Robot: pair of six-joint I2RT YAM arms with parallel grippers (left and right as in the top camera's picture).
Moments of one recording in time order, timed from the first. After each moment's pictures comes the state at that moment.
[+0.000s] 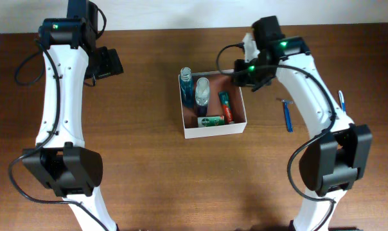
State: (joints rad) left arm -0.01 2.07 2.25 -1.49 -0.18 -0.34; right arm 0.18 2.02 1.85 -1.06 -0.29 0.19
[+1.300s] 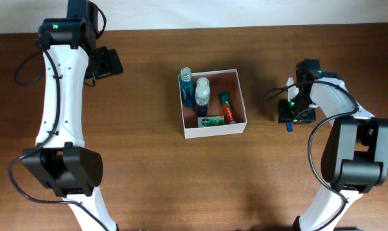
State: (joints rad) left arm -0.01 2.07 2.25 -1.49 -0.18 -0.34; right arm -0.11 2.02 1.39 -0.93 -0.04 -0.04
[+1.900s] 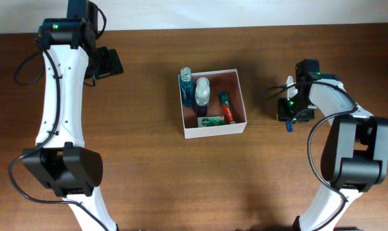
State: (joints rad) left arm -0.01 2.07 2.25 -1.49 -0.18 -0.34; right arm -0.11 2.03 1.38 -0.86 -0.04 -0.04
